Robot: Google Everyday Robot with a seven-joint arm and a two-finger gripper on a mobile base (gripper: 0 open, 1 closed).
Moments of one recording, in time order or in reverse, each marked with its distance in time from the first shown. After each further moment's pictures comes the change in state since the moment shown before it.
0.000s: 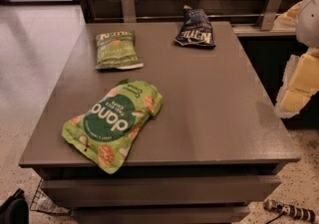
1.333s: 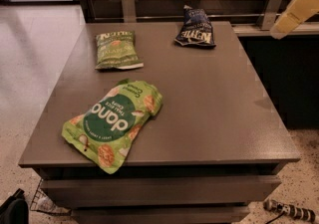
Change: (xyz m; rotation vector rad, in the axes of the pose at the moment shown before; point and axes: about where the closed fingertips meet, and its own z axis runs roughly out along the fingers) arm 0.042 -0.170 -0.004 0.250 -0.079 0.417
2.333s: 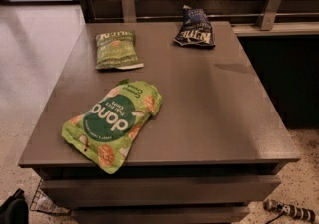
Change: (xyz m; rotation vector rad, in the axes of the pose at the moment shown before) arm -0.122 -0.057 0.086 -0.074 -0.613 0.331
